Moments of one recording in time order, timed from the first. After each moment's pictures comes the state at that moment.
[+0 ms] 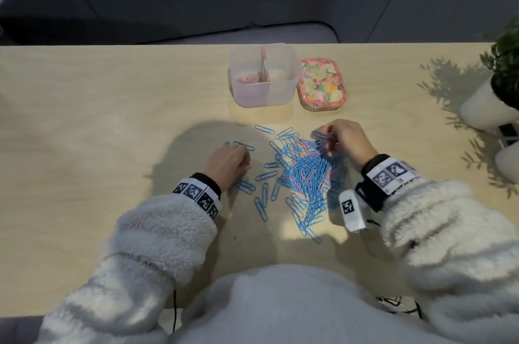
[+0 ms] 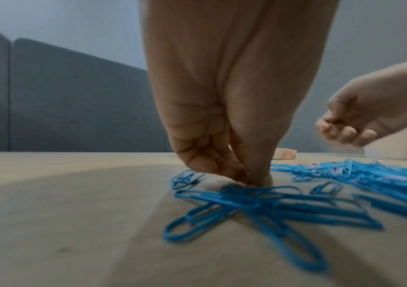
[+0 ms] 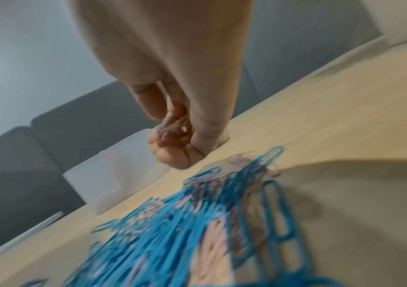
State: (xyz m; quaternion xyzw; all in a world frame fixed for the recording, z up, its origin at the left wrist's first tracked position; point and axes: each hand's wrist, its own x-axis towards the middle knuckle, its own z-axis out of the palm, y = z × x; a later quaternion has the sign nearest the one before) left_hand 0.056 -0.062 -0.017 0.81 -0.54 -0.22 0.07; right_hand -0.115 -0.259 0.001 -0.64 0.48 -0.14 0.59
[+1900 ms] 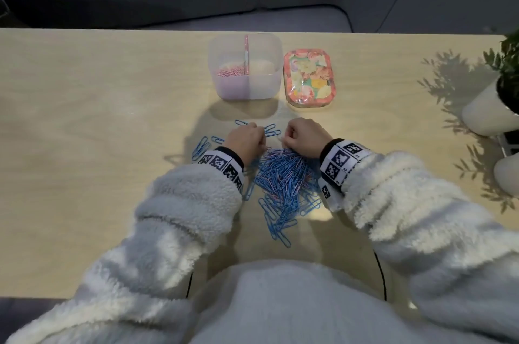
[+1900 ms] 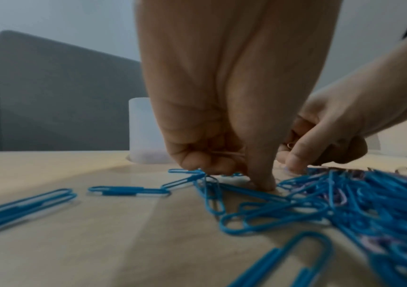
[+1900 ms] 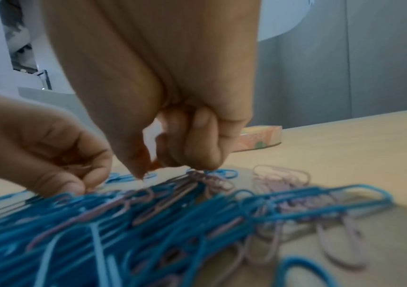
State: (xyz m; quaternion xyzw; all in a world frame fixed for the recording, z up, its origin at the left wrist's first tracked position) left_hand 0.015 -0.152 -0.010 0.83 -0.51 -0.22 0.06; right_hand -0.088 -0.277 -0.014 -0.89 0.30 0.11 0.32
